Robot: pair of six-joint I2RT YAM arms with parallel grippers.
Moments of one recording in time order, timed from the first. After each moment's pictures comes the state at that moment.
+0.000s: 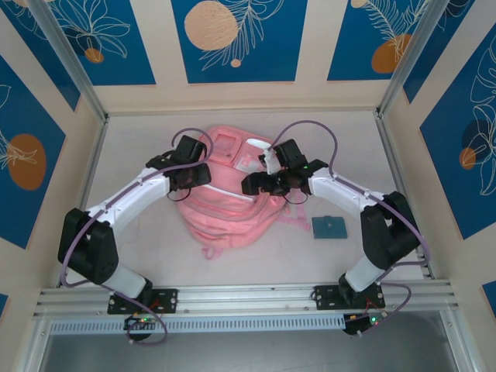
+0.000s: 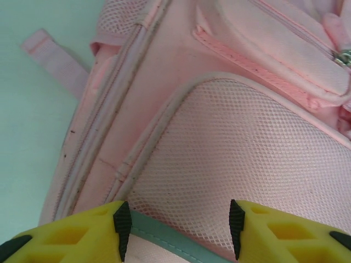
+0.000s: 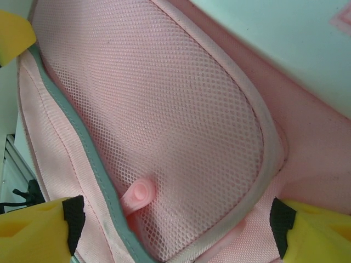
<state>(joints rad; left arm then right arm) -0.49 1.52 1.18 -0.69 -0.17 -0.66 0.53 1.61 1.11 -0.45 -0.50 0.43</state>
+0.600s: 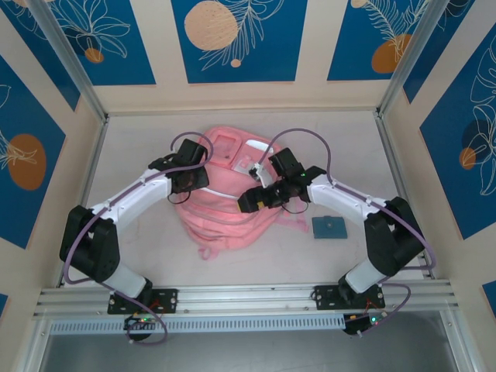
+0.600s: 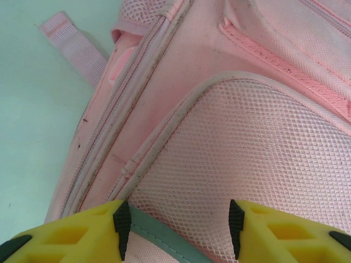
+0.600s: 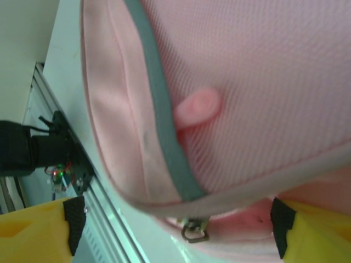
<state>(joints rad) -0.49 1.54 1.15 -0.68 -0.21 -0.68 0.61 1.54 1.05 -0.52 -0.66 0.29</state>
